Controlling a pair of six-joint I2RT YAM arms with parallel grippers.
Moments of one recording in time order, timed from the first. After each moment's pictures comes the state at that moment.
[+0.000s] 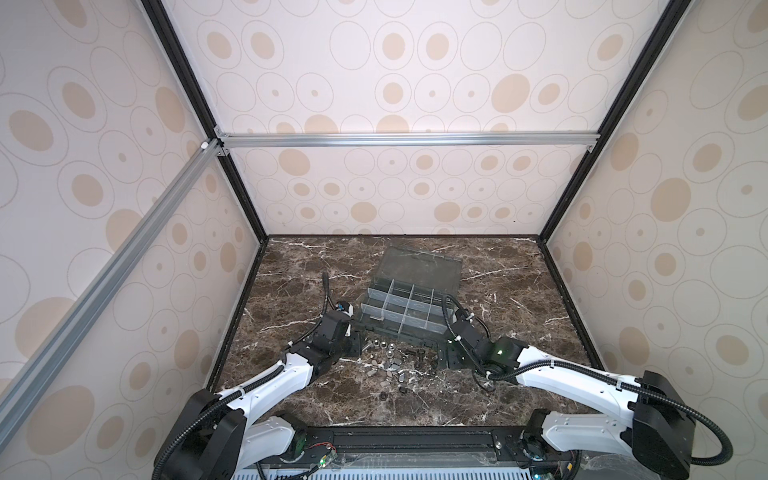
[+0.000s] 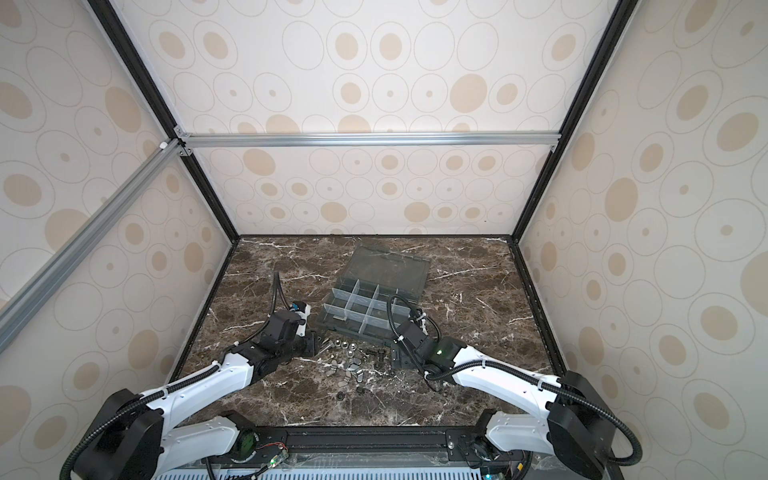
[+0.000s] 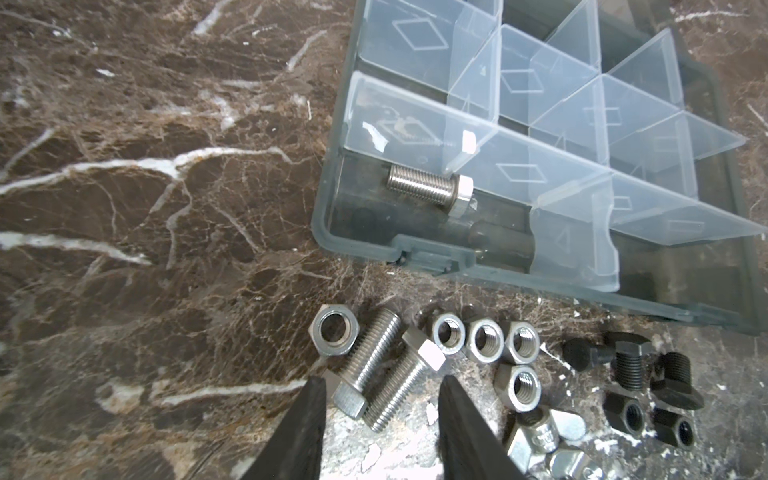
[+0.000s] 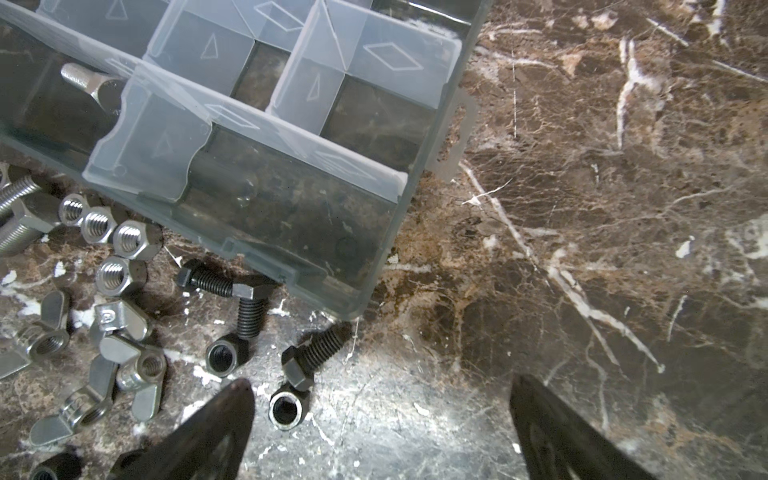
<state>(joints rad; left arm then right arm) -0.49 1.16 0.48 -0.15 -0.01 -0.46 0.87 1.20 0.70 -0.57 0.33 0.71</state>
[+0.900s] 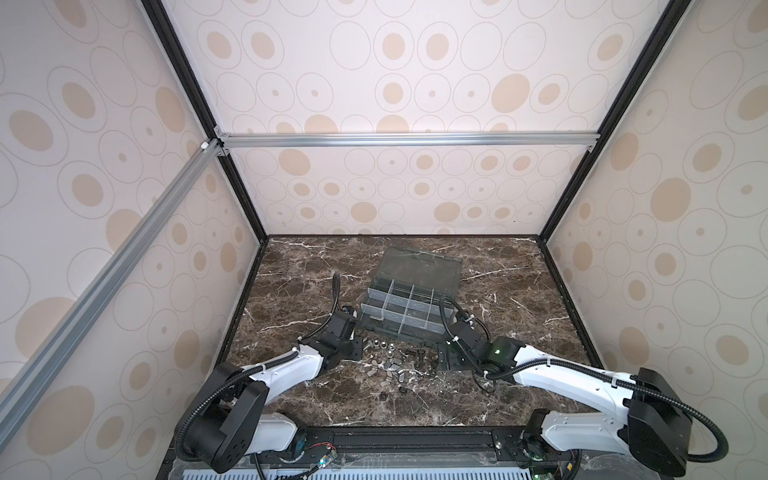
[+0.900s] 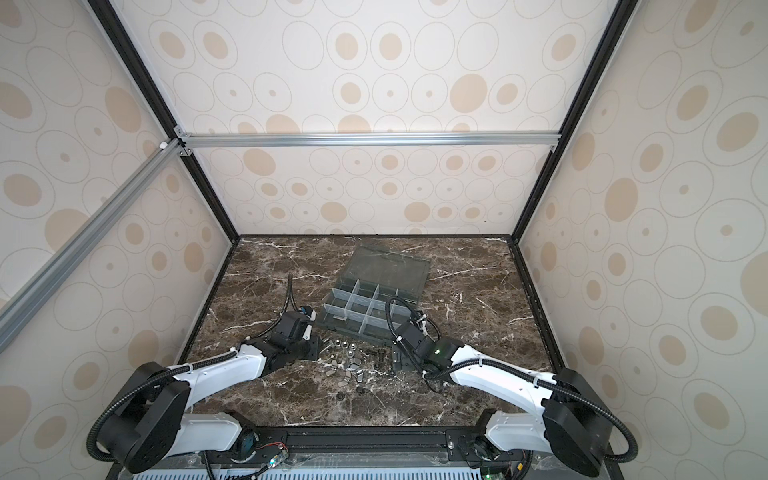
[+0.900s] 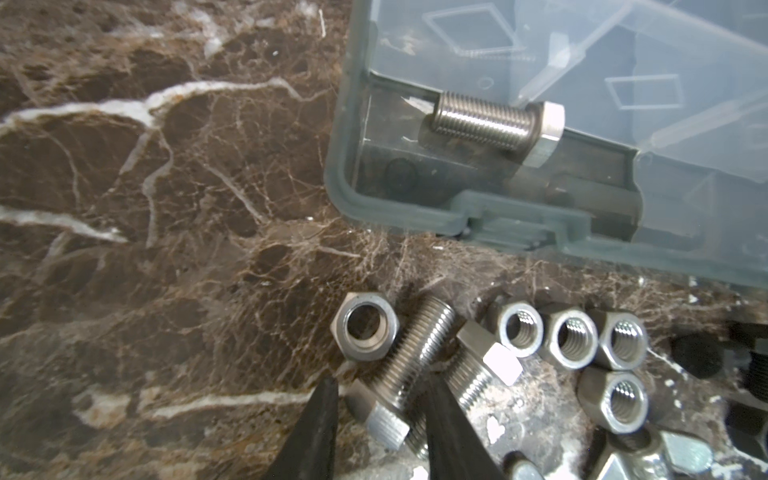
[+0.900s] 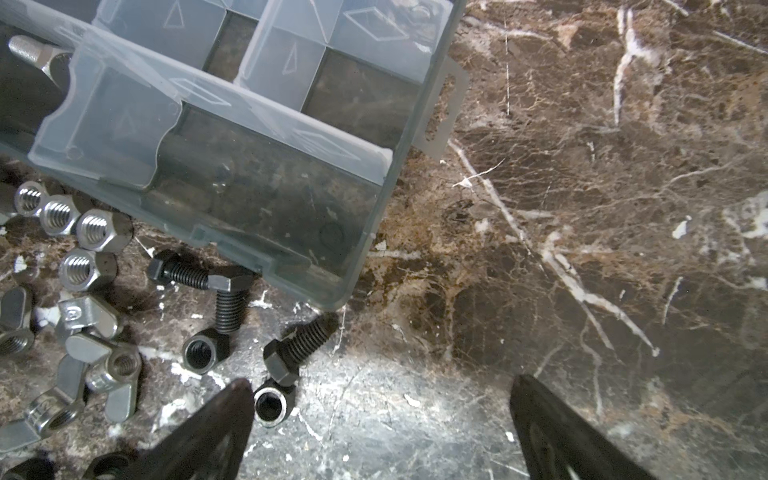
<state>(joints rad) -0.51 1.33 0.51 -0.15 -0.05 -0.39 0.87 1.23 0.70 -0.60 0.33 0.72</state>
